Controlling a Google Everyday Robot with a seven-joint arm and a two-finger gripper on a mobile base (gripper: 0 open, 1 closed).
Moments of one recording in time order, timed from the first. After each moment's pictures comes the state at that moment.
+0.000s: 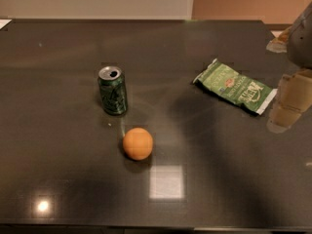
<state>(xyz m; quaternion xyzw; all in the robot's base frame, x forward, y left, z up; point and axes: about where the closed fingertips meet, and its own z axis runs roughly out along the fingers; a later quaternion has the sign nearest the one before) 0.438 -0.217 0.976 -0.60 0.78 -0.03 0.16</state>
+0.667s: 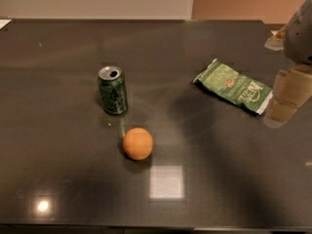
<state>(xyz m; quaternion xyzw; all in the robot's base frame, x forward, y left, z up) 0.447 -0.217 0.977 -0.60 0.79 -0.03 0.16</state>
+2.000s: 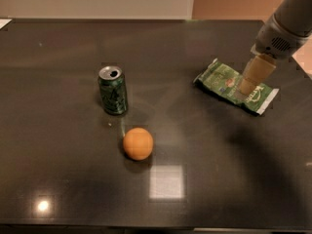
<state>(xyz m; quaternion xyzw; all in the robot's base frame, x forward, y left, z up) 0.564 -0.237 0.912 -0.51 0.84 0.04 0.16</state>
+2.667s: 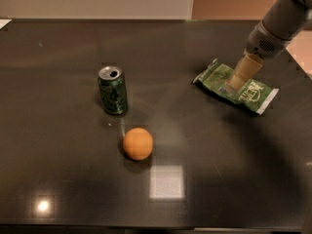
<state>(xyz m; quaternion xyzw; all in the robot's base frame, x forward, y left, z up) 0.618 -0.242 0.878 -0.49 0.86 0.06 0.16</state>
